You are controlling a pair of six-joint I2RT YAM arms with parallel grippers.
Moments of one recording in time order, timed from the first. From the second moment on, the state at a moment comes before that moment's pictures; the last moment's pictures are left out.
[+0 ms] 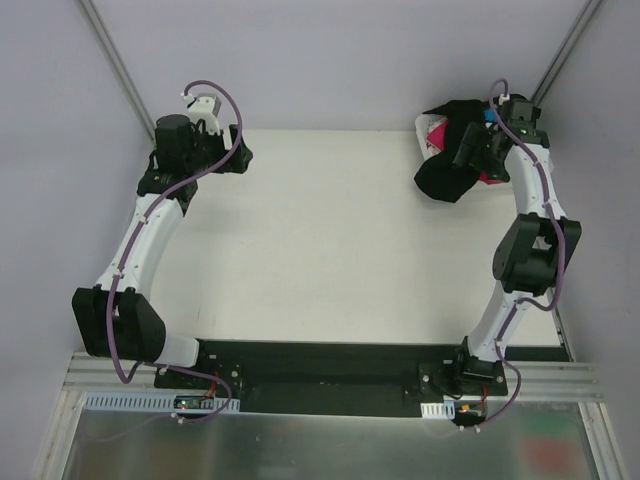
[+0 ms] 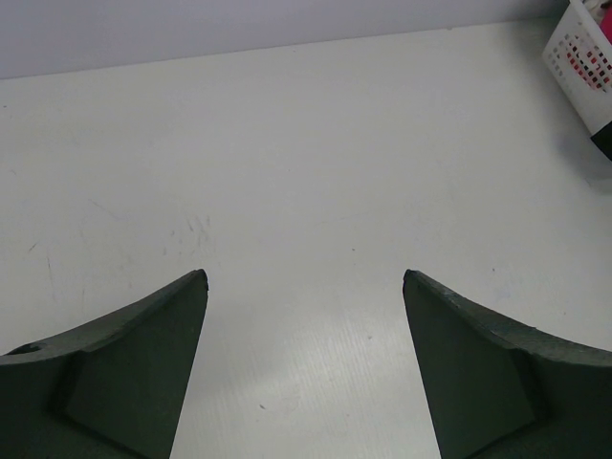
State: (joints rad) left arm -0.09 1.40 1.32 -0.28 0.28 -0.11; right arm -0.13 1.96 1.88 -0.84 -0.06 0.22
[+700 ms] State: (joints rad) left arm -0.09 1.40 1.29 -0.30 0.33 -0.11; right arm -0.16 2.16 2.50 -0.93 -0.29 0.17
